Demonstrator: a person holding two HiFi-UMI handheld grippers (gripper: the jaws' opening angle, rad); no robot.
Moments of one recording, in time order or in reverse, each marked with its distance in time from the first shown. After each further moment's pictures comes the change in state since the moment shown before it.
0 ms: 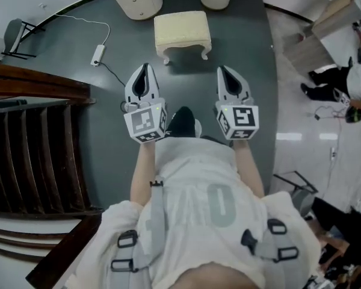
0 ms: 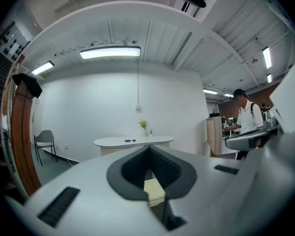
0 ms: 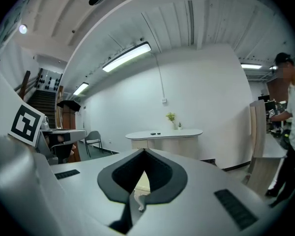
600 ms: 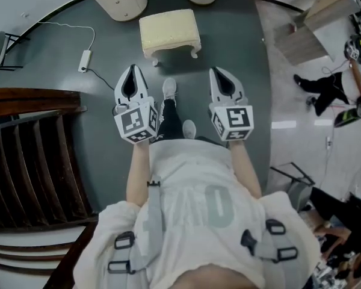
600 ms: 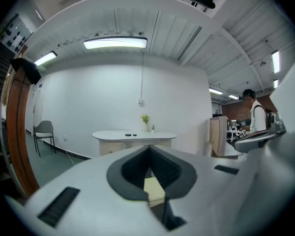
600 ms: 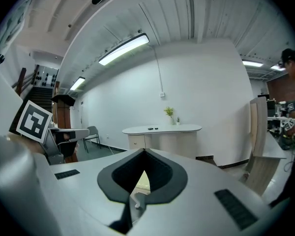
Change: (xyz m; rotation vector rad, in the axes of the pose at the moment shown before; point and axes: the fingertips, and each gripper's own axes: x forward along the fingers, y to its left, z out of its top) left arm 0.067 0.016 -0.027 -0.061 0.053 0.008; right arm 0.043 -0.025 -0.018 -0.004 0.066 -0.020
